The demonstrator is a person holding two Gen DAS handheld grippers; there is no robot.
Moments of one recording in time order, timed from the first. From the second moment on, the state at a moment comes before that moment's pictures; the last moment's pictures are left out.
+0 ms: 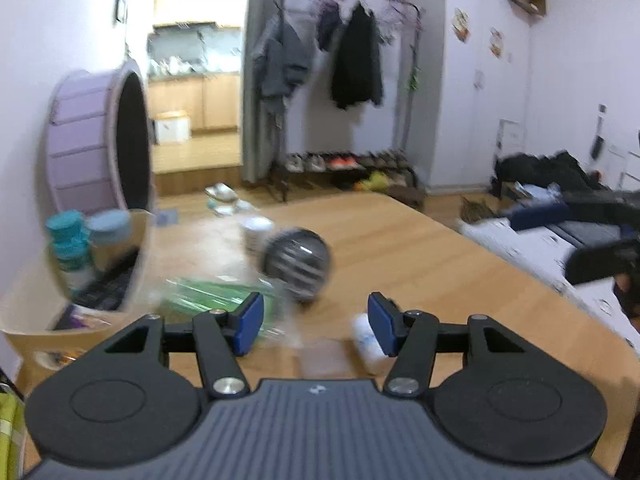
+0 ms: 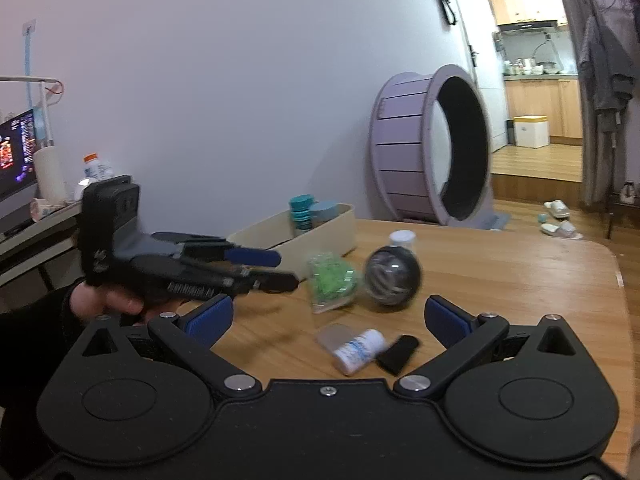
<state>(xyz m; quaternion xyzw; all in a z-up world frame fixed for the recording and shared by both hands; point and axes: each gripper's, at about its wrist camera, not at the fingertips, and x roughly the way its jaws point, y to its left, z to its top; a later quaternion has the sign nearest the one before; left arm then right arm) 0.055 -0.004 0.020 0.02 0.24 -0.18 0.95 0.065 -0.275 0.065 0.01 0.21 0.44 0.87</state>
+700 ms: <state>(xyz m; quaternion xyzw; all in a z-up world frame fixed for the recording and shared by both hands) 0.112 -0.037 -0.013 -0.01 0.35 -0.20 0.92 0.072 -0.293 0.053 0.01 0.23 0.42 0.88</state>
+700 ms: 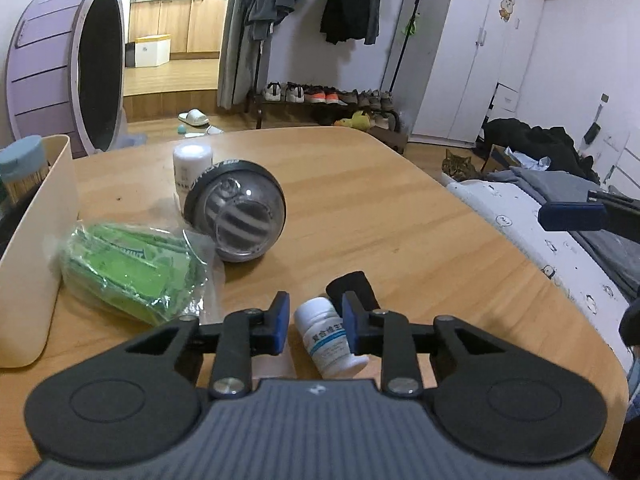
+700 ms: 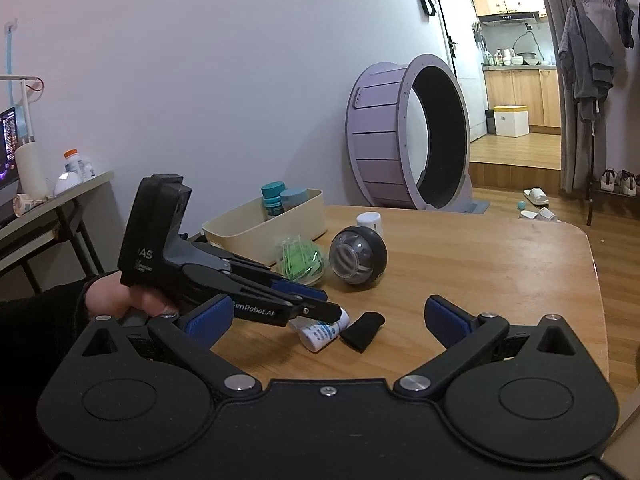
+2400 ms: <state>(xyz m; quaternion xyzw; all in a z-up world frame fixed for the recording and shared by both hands) 0.081 -0.020 -0.004 -0.03 0.32 -0.22 0.92 0.063 -0.284 0.056 -0.01 0.23 0.44 0.87</state>
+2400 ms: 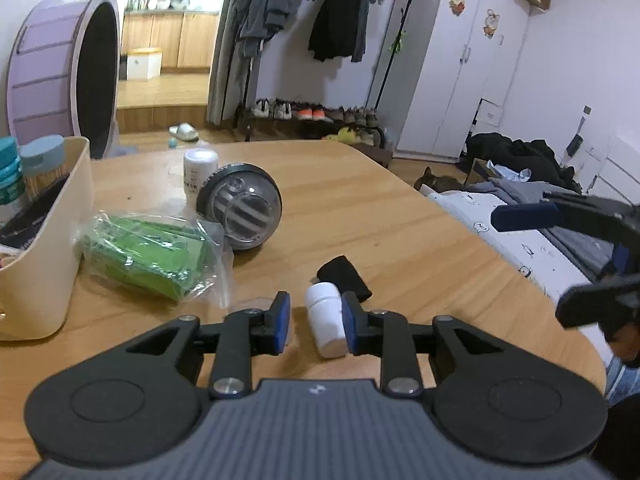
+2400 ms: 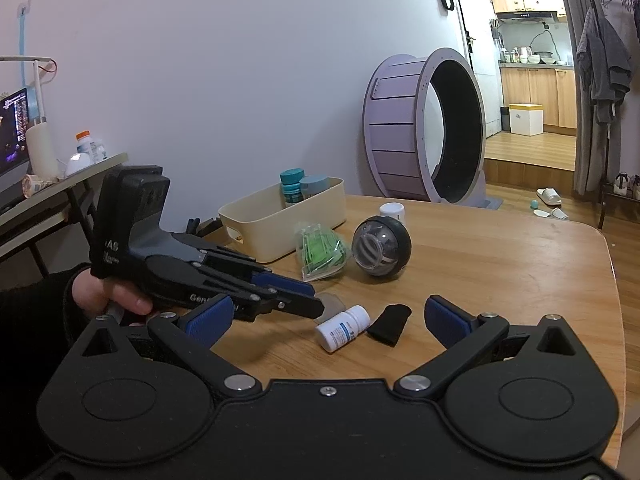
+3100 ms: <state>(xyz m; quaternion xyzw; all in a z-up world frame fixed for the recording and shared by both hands) 0.120 -0.027 -0.021 -0.07 0.39 -0.23 0.89 0.064 -0.282 0.050 -0.02 0.24 0.43 0.87</state>
